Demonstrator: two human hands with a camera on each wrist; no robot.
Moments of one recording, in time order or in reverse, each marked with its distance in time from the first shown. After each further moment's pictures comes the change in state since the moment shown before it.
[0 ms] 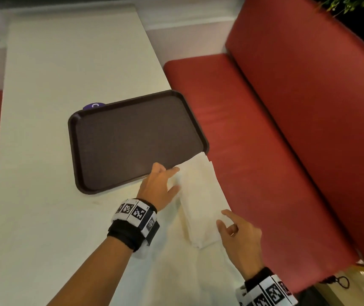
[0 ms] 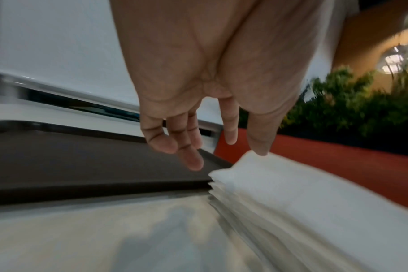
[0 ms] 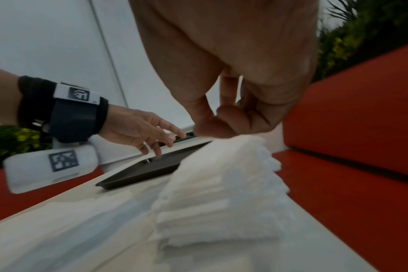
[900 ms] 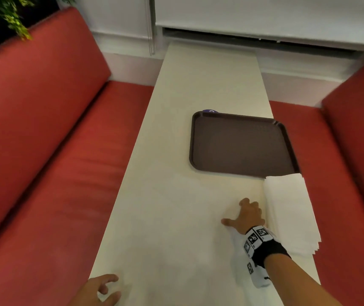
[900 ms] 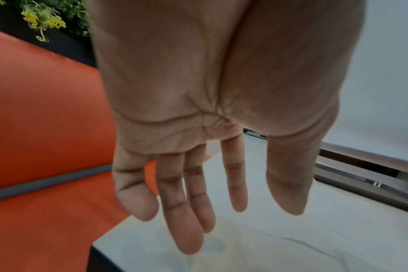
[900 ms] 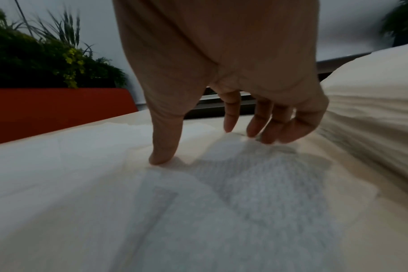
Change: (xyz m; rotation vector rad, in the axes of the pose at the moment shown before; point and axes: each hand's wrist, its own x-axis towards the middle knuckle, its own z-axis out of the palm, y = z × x) left_hand -0.425 -0.217 0.037 -0.469 0.237 -0.747; right_hand -0.011 -0.088 0.159 -0.685 -0.397 -0.085
